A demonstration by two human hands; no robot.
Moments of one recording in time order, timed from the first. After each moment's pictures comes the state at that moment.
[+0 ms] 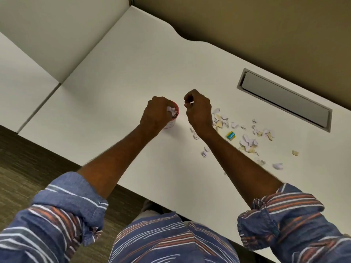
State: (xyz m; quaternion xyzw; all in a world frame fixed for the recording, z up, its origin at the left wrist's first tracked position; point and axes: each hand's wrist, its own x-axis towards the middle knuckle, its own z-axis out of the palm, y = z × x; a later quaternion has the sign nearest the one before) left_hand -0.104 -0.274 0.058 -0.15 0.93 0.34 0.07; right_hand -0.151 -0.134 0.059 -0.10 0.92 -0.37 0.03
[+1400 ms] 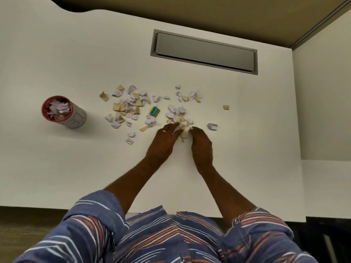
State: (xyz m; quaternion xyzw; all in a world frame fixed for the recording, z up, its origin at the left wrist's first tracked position) left_hand -0.069 0.040 -0.078 0.22 0.95 0.22 0.04; right_hand -0.045 0.201 -0.052 0.07 0.94 -0.32 -0.04
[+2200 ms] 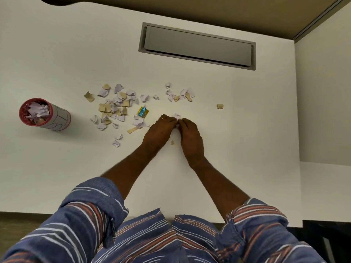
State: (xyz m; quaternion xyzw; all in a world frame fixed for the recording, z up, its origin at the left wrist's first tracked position) left_hand -0.123 0.075 -0.077 0.18 0.94 0.27 0.10; right_hand -0.083 0.214 -0.062 0.01 0.96 -0.27 0.08
